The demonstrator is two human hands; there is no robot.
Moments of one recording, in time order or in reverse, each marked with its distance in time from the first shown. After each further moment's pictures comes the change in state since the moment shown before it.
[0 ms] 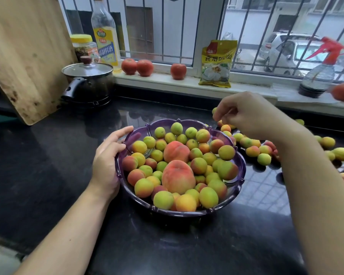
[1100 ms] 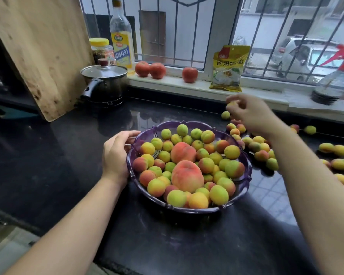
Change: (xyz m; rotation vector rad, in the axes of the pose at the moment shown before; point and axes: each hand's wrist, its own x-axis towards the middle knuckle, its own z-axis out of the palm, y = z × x) left_hand 0.014 -0.004 -0.008 0.240 0.215 0.086; right_hand 0.042 0.047 0.031 0.271 0.141 0.126
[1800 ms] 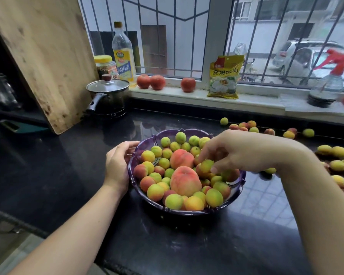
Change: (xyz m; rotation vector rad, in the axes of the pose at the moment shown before) left_hand -0.006 0.007 0.000 -0.119 -0.011 -0.060; right_hand -0.087 -0.078 -0.018 -0.267 -0.671 -0.221
